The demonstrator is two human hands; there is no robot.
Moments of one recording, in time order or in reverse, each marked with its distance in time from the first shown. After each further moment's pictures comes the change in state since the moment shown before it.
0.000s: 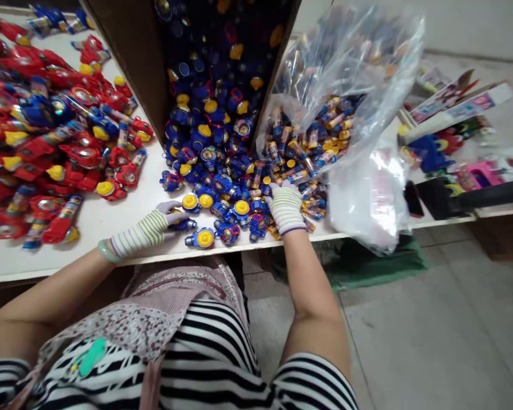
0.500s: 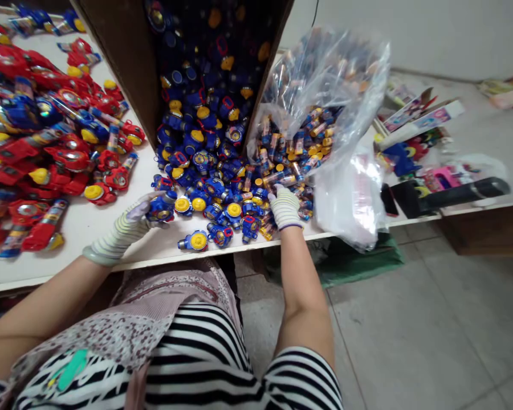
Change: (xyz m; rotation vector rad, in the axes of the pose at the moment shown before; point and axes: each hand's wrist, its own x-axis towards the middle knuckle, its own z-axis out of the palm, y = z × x) left_hand 0.001 0.006 -0.004 -1.206 0.307 -0.312; right_hand 0.008 0.028 0.003 0.131 -0.065 0.250
